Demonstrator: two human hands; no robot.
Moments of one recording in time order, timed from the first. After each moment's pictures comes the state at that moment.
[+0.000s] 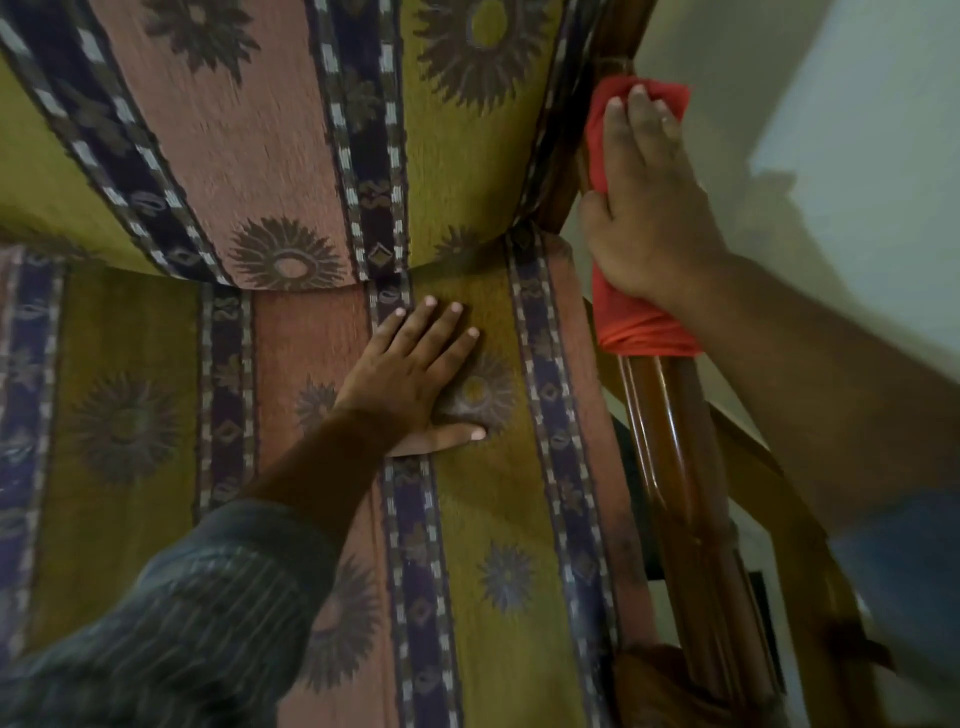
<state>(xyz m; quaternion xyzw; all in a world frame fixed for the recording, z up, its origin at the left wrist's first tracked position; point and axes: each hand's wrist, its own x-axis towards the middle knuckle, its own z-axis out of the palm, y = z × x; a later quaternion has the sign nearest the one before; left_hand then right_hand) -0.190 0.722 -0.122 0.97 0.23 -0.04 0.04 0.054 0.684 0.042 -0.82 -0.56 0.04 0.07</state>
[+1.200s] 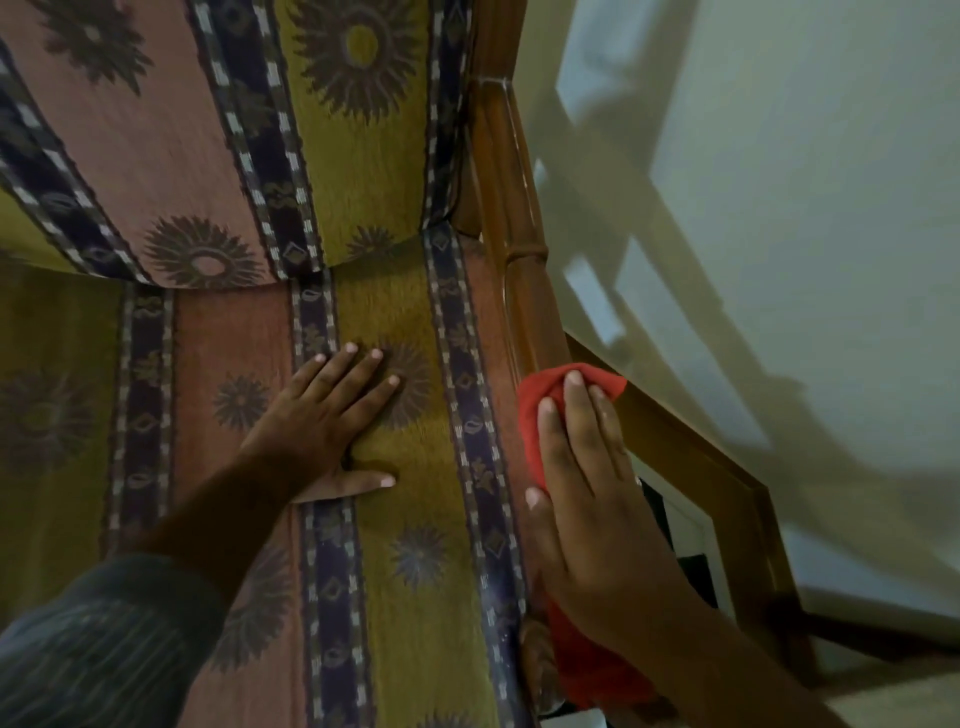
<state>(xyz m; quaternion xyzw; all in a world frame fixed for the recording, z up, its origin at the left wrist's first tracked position) -0.220 0.667 -0.111 0.97 0.20 -0.08 0.05 -0.032 0.434 0.028 -0.78 -0.60 0.13 0.13</state>
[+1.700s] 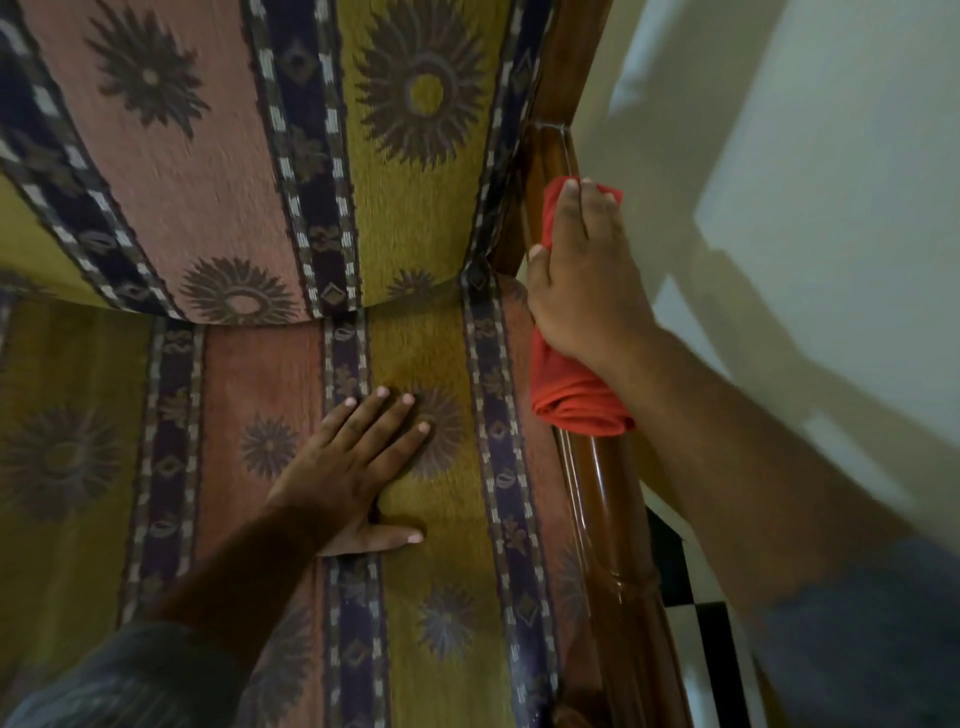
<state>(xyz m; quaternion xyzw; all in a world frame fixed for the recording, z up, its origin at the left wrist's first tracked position) -0.224 0.670 -0.125 0.97 0.20 -0.07 0.10 0.046 0.661 0.041 -0.84 -0.52 0.06 0.12</state>
